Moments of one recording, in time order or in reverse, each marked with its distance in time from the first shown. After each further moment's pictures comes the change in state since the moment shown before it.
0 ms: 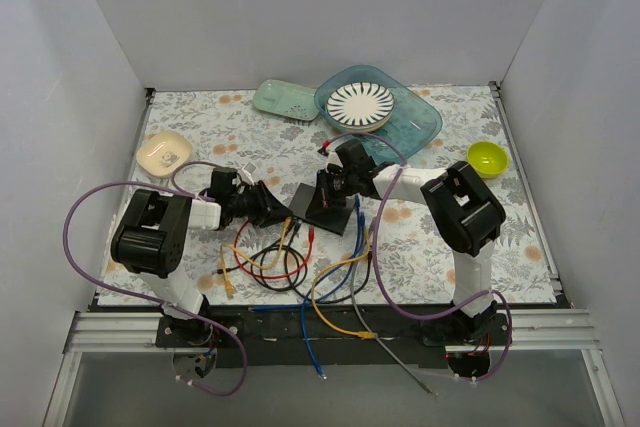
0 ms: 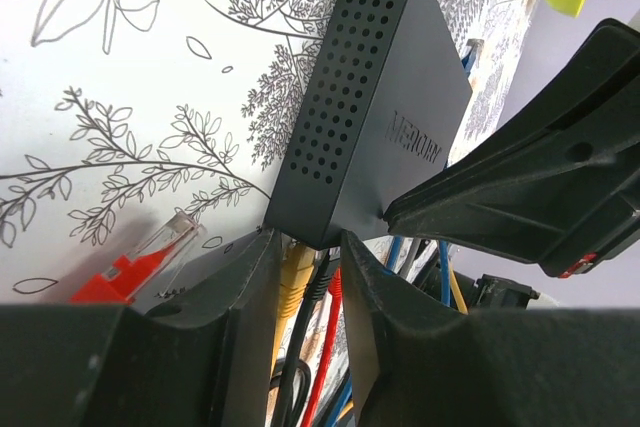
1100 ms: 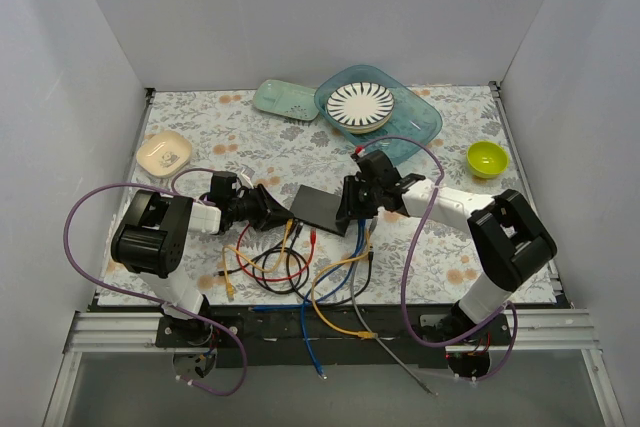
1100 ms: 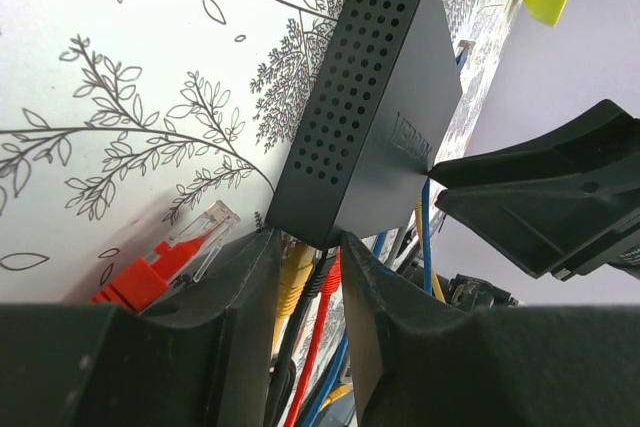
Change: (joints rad) left arm -0.002 0.001 -0.047 0.071 0.015 -0.090; right arm -0.009 -0.332 -0.235 -0.169 0.407 -0.003
